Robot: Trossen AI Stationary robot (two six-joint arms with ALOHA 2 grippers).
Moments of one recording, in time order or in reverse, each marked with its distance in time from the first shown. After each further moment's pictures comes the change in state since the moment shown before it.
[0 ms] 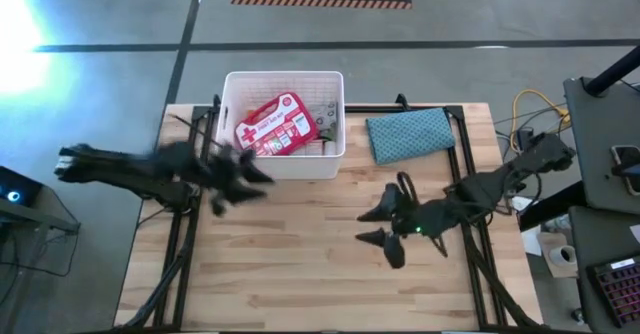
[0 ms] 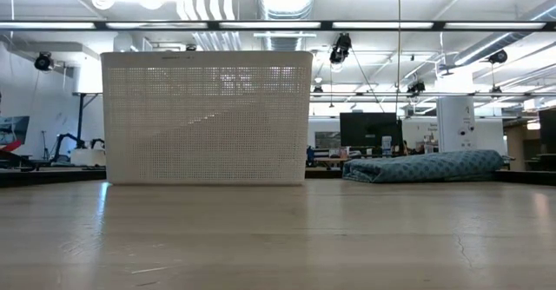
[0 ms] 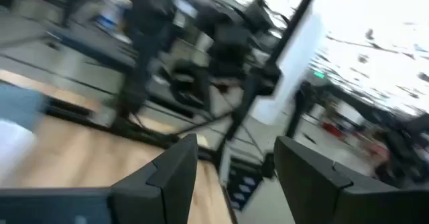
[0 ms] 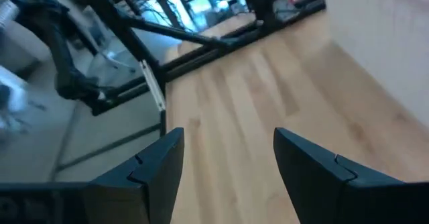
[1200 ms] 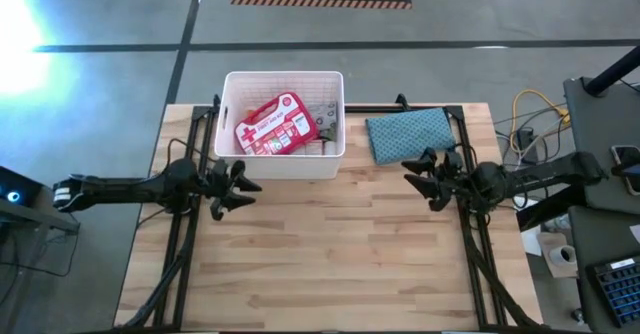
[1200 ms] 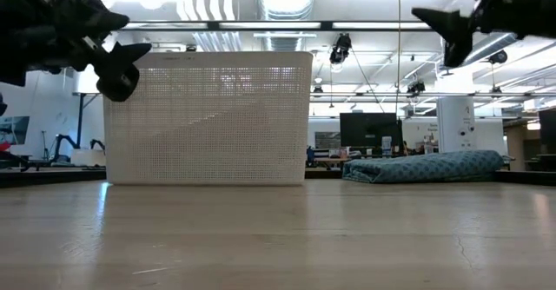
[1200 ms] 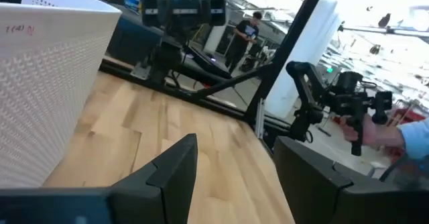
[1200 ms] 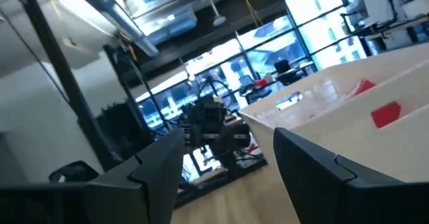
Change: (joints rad) left arm 0.239 -0.366 -0.745 0.355 0.212 0.036; right arm -0.353 -0.833 -1.241 1.189 -0.111 -0.287
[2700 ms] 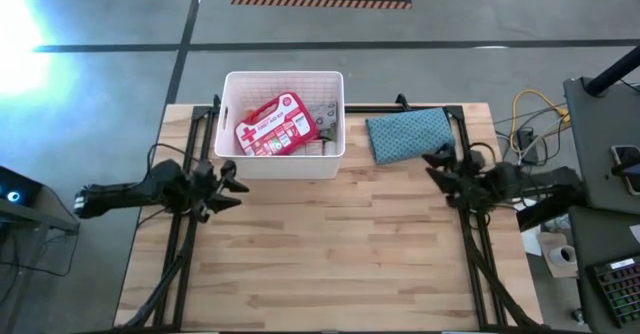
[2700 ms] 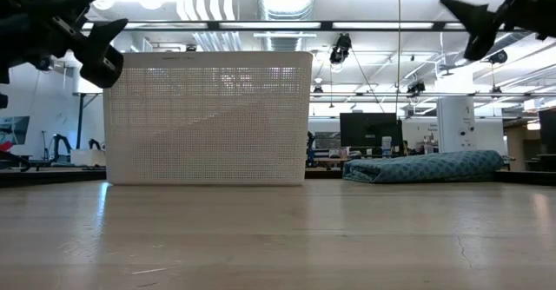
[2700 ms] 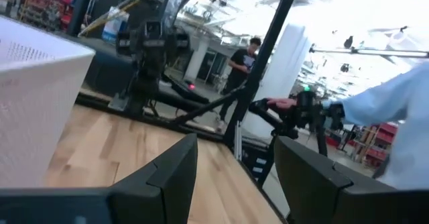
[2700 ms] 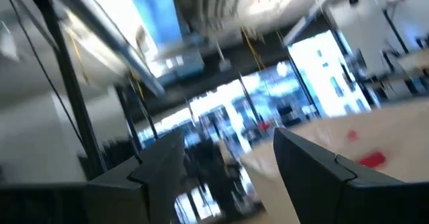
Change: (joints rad) left arm -0.052 -0.328 -0.018 -0.223 -0.009 -0.002; right arm -0.011 -0.412 -0.094 -0.174 0.027 -0.090
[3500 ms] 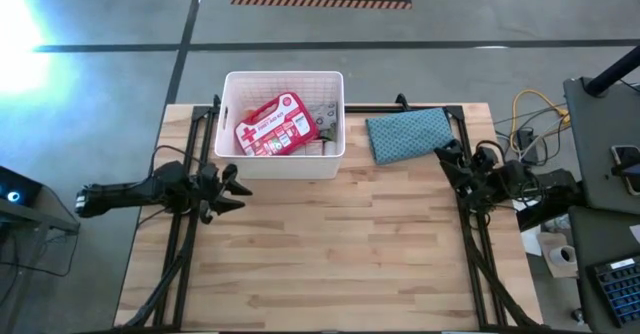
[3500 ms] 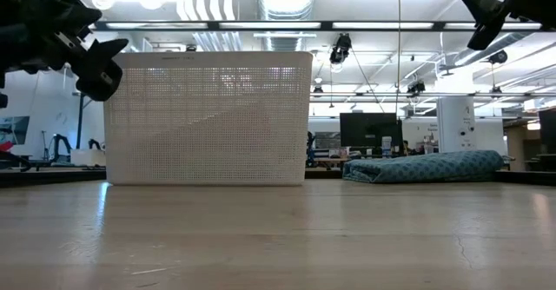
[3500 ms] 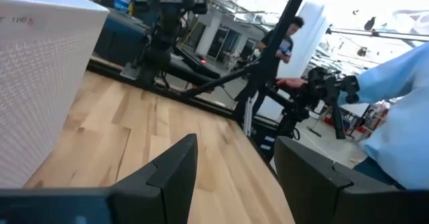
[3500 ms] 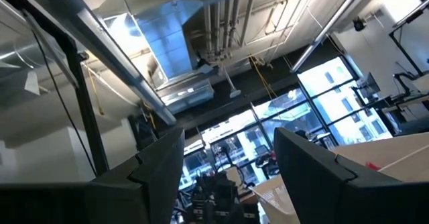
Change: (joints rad) left arm -0.015 -0.041 0.001 -0.138 -0.021 0.000; right arm 0.000 -0.098 -0.001 0.086 -0.001 0.000
